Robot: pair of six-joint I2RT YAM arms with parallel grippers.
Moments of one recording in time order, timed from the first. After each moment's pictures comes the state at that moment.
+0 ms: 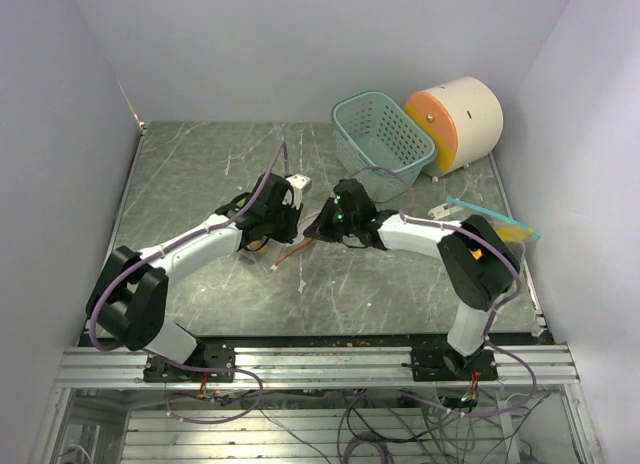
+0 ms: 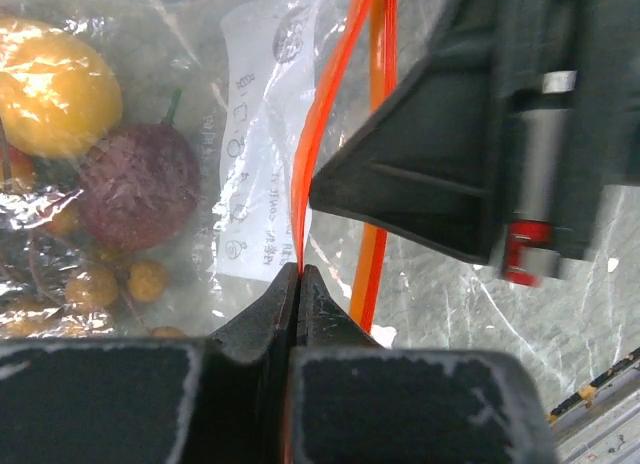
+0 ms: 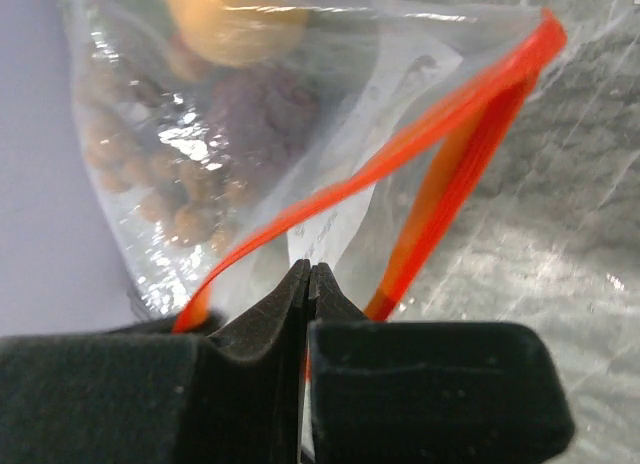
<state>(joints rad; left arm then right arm) -0.62 1.49 0.98 -0.30 0.09 -0.14 0.69 1.78 1.03 0.08 -0.19 1.01</state>
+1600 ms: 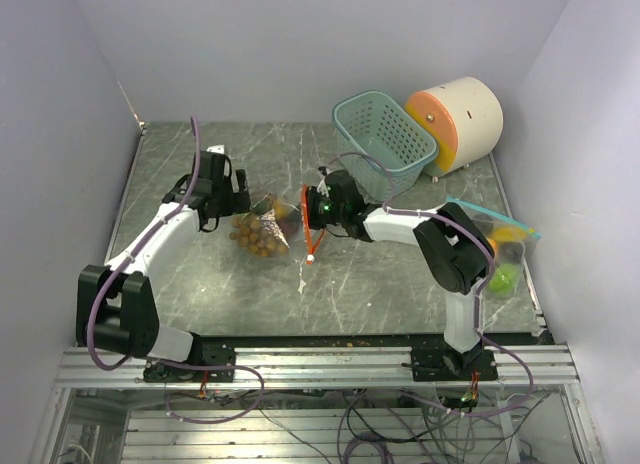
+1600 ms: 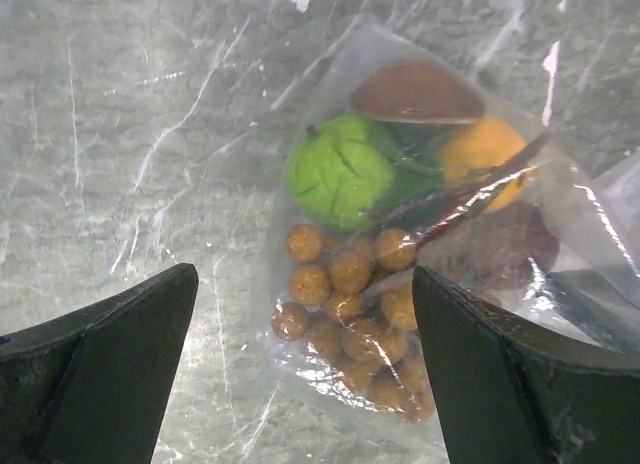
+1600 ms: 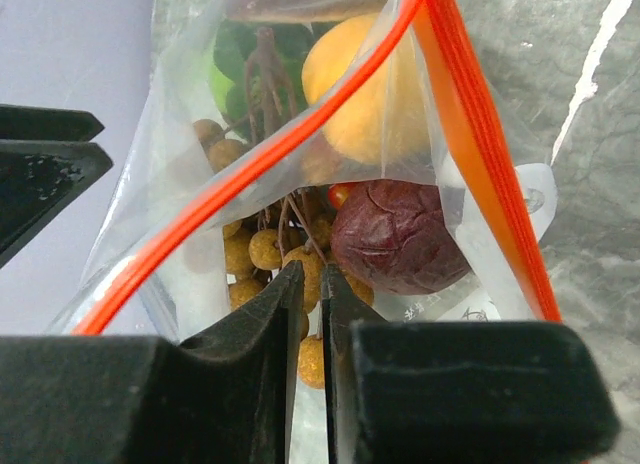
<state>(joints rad) -0.25 1.40 1.03 -0.42 -0.14 -0.30 0.68 1.98 1.17 0.31 -0.35 0.88</state>
